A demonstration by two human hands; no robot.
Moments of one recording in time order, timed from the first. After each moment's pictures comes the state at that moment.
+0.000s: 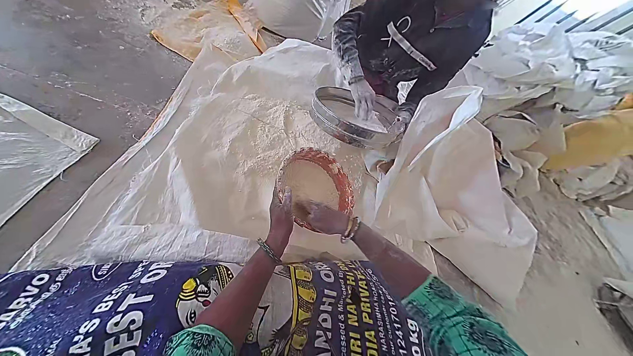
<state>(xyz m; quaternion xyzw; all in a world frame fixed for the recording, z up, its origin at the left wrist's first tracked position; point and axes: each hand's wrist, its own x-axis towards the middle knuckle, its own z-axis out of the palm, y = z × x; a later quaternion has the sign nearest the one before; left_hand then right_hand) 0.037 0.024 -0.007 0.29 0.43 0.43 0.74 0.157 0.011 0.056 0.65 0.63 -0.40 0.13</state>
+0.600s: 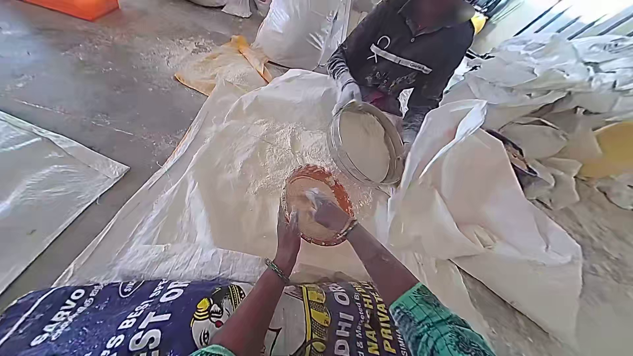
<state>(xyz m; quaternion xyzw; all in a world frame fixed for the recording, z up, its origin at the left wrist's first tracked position) 0.032 0.021 -0.015 0.31 0.44 0.44 0.72 0.153 0.045 0.057 0.73 0.62 -0.29 0.05</state>
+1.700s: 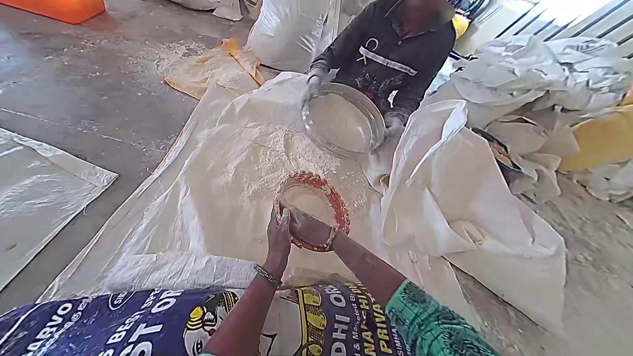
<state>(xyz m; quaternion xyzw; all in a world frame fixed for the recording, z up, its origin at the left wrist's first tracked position) 0.026 0.027 -0.016 0.32 0.44 0.43 0.72 0.138 0.033 0.027 0.64 0.64 -0.41 -0.06</state>
